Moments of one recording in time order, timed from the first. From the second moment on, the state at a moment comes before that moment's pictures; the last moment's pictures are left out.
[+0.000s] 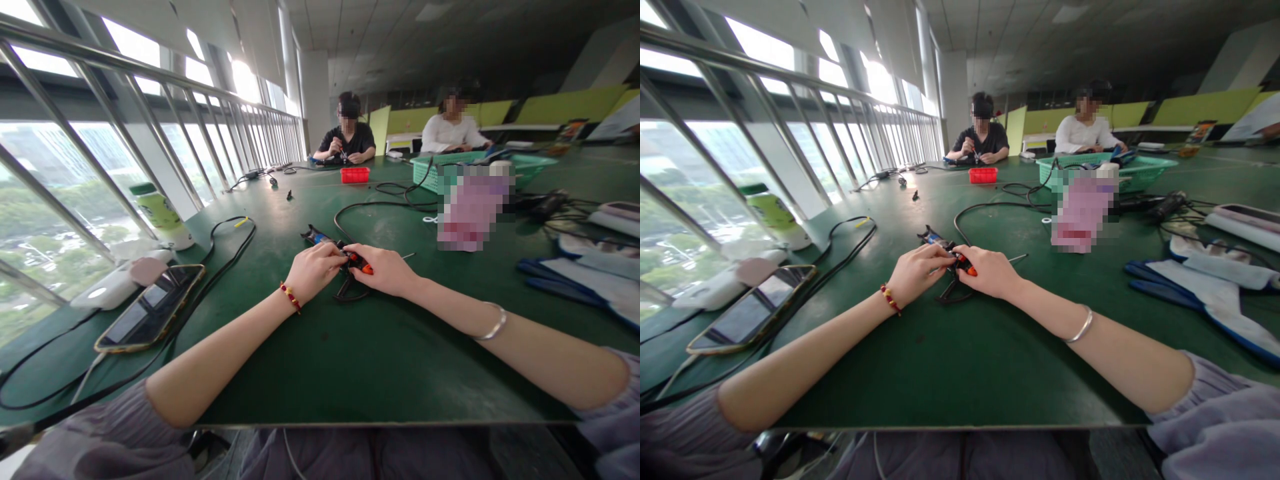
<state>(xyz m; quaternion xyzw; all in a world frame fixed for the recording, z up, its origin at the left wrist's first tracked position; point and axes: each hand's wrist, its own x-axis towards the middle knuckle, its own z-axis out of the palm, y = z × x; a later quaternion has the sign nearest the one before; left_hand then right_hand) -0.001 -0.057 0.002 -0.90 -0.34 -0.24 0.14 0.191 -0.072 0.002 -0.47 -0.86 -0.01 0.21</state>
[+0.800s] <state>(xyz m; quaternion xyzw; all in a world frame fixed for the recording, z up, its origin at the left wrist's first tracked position) -0.013 -0.036 -0.004 -0.89 -0.39 -0.23 0.07 0.210 -0.105 0.045 -0.33 -0.76 -0.20 0.52</state>
